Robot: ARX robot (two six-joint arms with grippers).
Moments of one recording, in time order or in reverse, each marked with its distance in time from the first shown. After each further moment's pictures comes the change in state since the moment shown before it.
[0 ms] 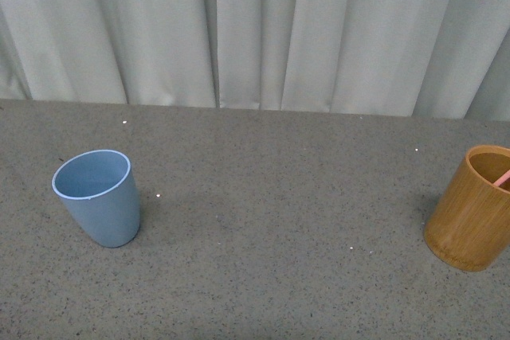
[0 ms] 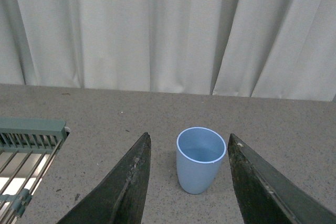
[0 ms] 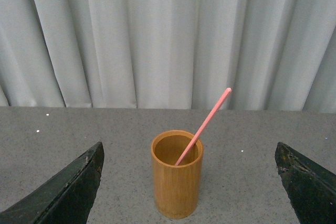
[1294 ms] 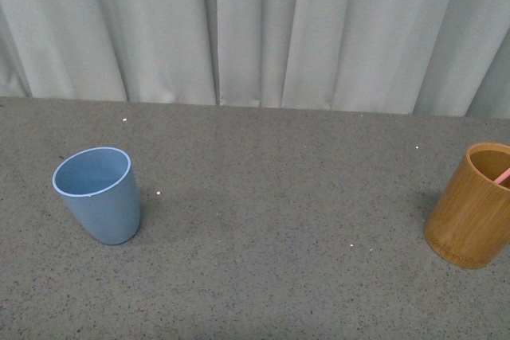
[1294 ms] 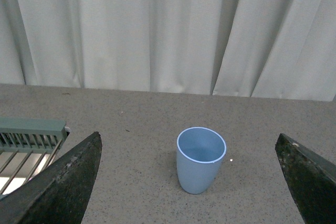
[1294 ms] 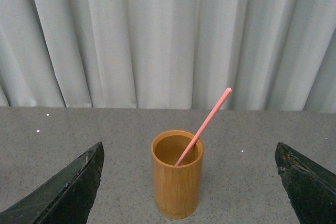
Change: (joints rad) left arm 0.000 0.000 0.000 0.000 0.000 0.000; right arm 0.000 0.000 0.000 0.000 0.000 0.000
